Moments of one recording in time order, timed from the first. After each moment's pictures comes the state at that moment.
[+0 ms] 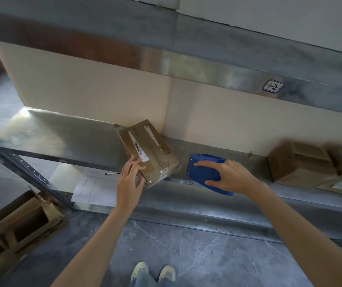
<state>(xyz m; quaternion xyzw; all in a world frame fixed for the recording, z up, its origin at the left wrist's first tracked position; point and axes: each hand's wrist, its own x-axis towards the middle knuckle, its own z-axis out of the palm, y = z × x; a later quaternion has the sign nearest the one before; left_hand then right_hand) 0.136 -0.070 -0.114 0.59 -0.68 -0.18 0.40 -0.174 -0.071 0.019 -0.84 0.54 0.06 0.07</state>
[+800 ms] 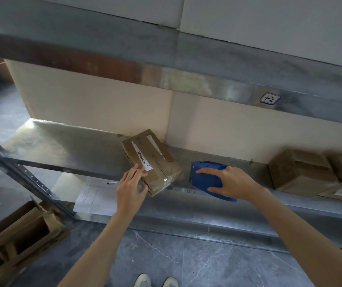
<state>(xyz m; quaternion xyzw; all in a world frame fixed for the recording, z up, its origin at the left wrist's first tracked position) 0.145 -0.077 -0.104 0.60 -0.70 -0.14 0.36 -0.175 -0.077 0.020 -0.84 0.53 0.10 0.06</state>
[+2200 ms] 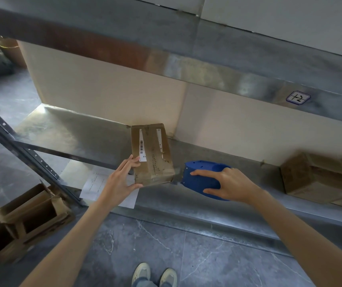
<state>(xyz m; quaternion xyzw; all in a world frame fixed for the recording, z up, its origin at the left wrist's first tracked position) 0.206 -0.083 -0.102 0.55 -0.74 -0.23 0.31 -0.146 -0.079 0.015 -0.87 0.48 0.06 0.05</state>
